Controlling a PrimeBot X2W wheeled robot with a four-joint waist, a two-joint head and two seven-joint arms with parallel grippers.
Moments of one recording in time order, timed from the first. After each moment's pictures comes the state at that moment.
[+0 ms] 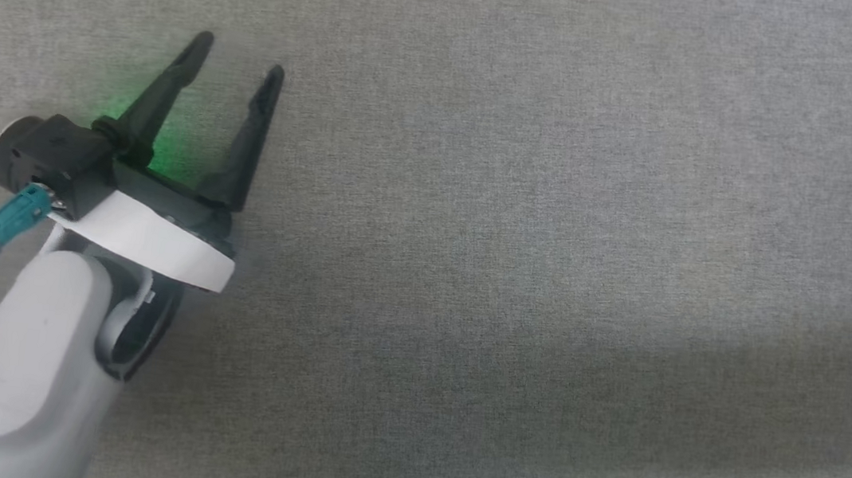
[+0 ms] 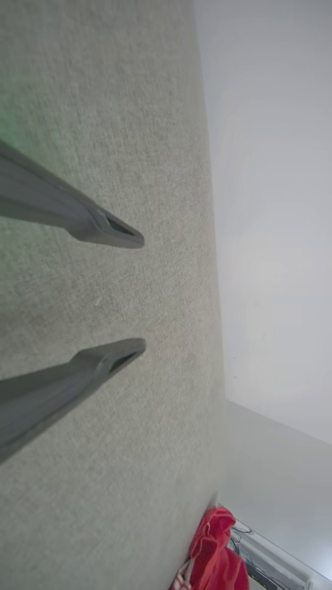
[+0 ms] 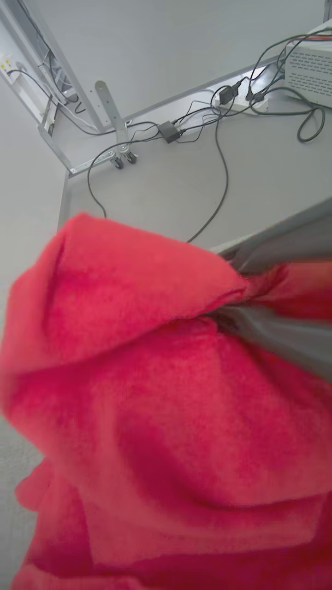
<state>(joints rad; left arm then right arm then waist) -0.51 0.36 -0.24 0.19 -0.41 -0.13 -0.26 -0.94 -0.61 -0.33 0.81 -0.03 0.13 0.31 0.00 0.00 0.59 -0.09</state>
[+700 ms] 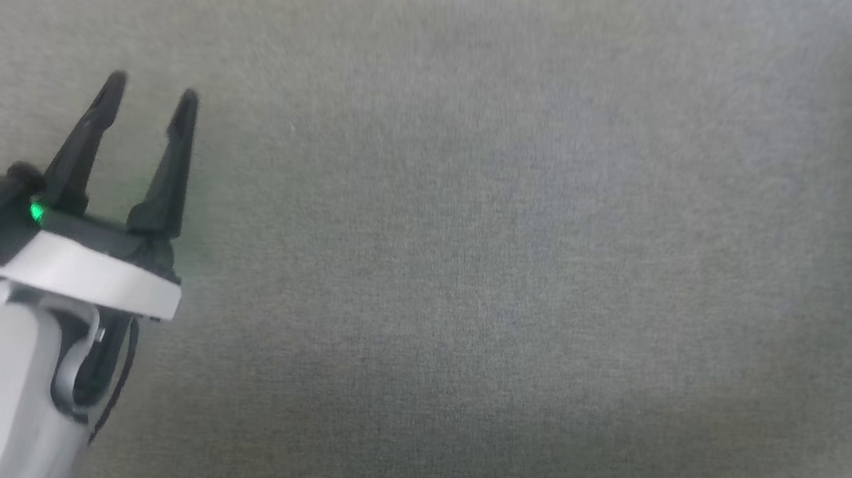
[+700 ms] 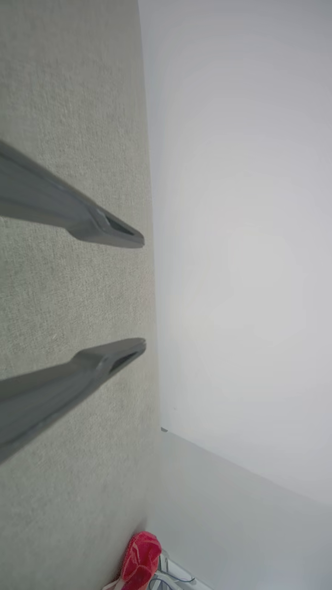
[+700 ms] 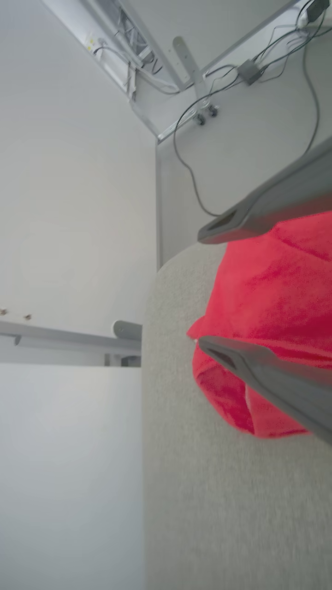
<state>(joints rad) -0.38 0.33 -0.08 0.14 -0.44 -0.13 -0.26 -1.02 -0.50 -0.24 0.92 0.00 0.13 0.08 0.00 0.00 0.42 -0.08</state>
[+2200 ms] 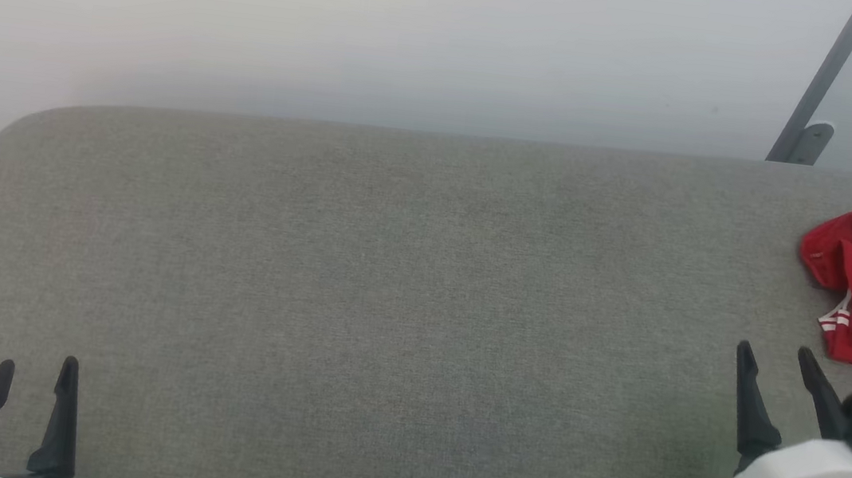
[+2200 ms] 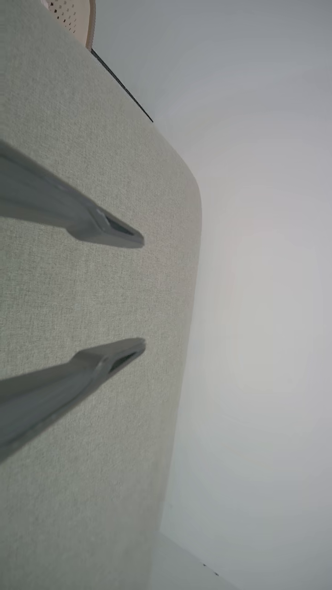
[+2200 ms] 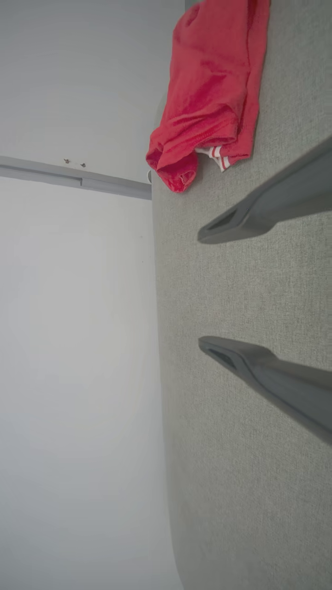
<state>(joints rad) 0.12 0.28 0.17 0.19 -0.43 -0.13 -0.26 -0.12 -0.17 -0.08 0.32 0.26 0.13 -0.18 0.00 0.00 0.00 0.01</state>
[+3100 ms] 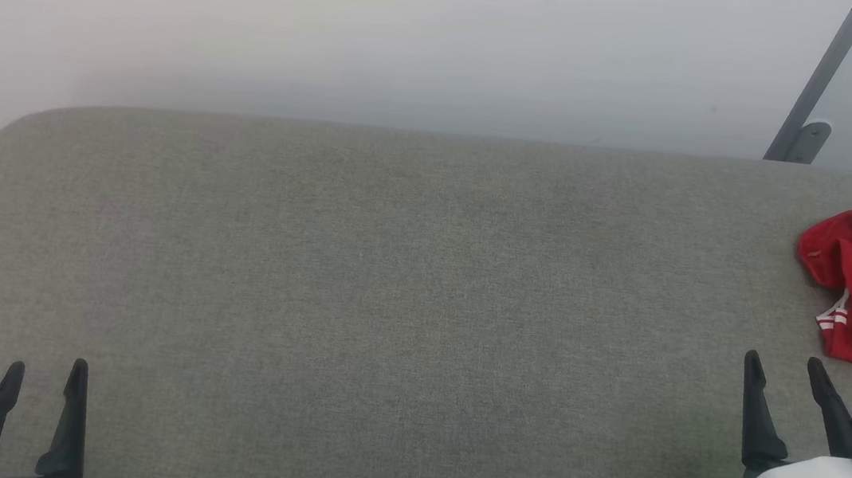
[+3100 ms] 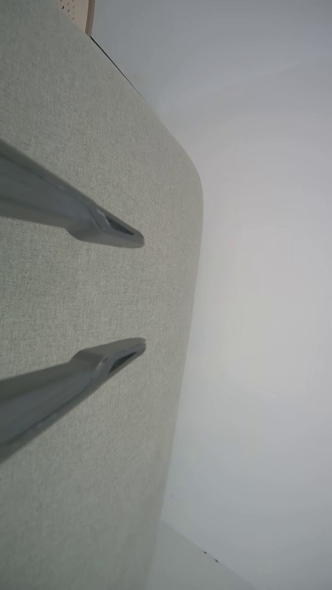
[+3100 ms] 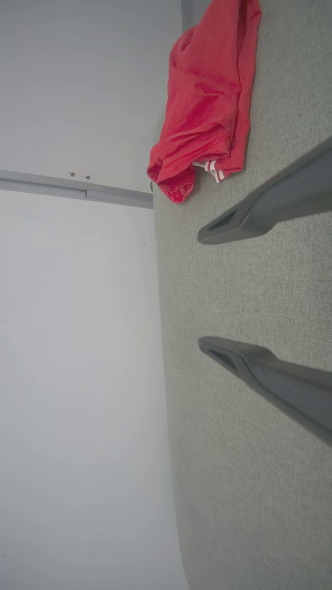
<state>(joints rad) 0.13 0.28 0.16 0.17 -0.43 -0.13 -0.26 -0.05 -0.13 -0.13 0.19 0.22 0.13 -0.14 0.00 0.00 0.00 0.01</state>
